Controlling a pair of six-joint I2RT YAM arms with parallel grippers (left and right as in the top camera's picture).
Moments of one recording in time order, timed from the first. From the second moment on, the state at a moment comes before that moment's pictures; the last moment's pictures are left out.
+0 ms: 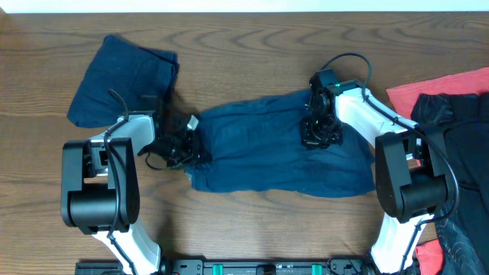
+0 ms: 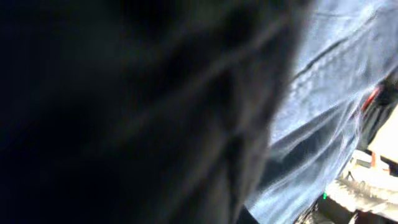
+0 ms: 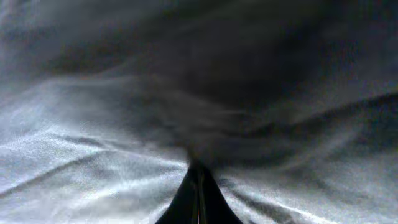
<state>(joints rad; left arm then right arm) 0.03 1.91 0.98 -0.78 0.72 -0.06 0.28 2.02 1.31 -0.92 -0.21 0.31</state>
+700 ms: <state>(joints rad) -0.18 1.66 1.69 -1.49 0.20 -0.02 0.14 1.64 1.31 -0.91 -0.18 0.31</state>
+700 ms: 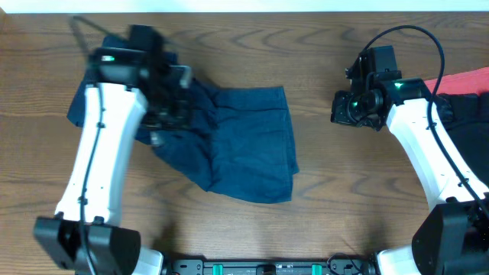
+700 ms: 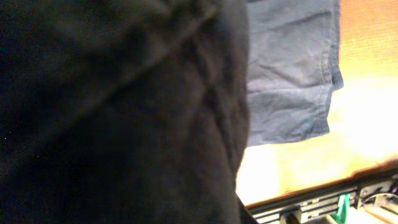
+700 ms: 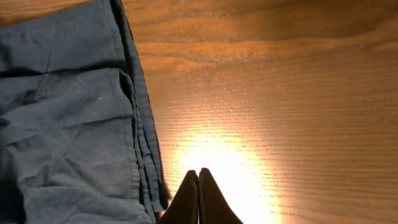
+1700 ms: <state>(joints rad) -0.53 1.96 1.61 -1.18 0.29 -0.44 0.18 1.86 1.19 -0.86 -0.19 0.31</state>
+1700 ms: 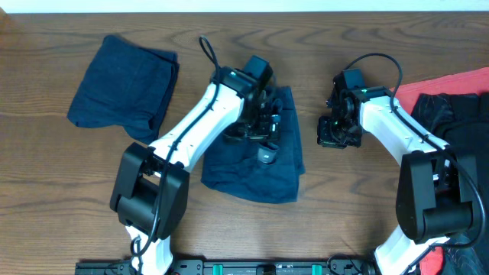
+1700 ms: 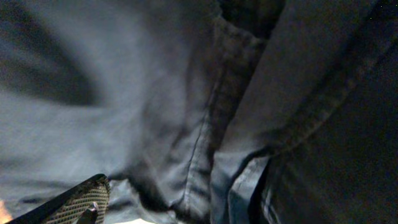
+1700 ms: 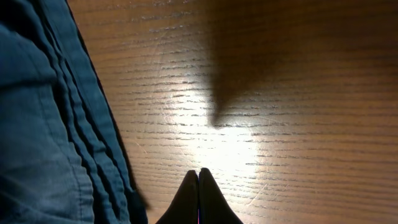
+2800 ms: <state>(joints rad) -0.33 1.82 1.39 -1.16 0.31 -0.22 0.30 1.71 1.18 -0.75 -0.43 0.10</state>
